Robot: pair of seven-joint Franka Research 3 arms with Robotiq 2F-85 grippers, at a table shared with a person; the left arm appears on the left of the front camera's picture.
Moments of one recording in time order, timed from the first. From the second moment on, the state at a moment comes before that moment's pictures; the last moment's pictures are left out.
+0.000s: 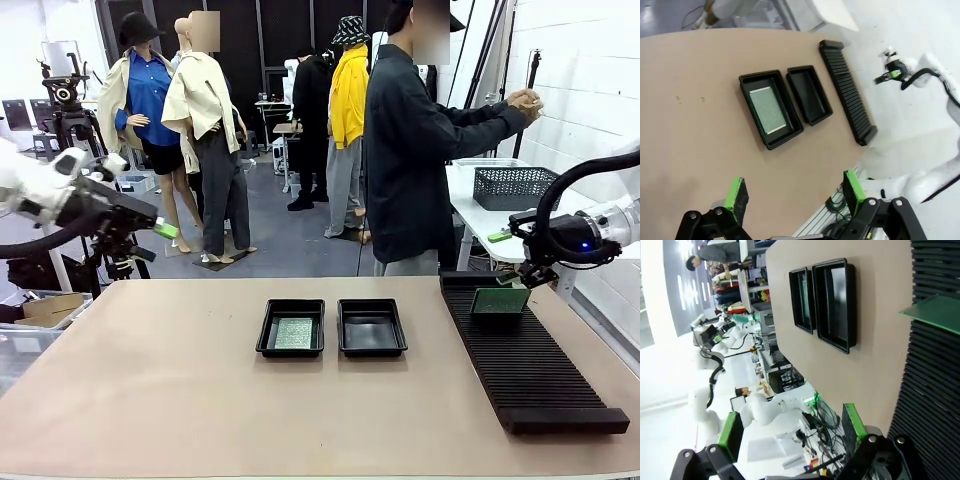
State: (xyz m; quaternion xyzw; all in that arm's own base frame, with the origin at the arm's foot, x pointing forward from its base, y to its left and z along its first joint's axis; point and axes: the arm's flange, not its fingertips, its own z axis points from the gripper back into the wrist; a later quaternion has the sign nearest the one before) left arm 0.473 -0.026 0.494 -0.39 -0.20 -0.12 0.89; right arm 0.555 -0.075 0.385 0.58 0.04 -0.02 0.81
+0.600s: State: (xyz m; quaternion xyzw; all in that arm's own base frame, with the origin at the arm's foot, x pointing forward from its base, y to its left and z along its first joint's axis) left arm 0.486 -0.135 0.494 -0.26 -0.14 -0.13 0.95; right arm 0.547 -0.111 0.364 0.62 0.05 -0.05 0.78
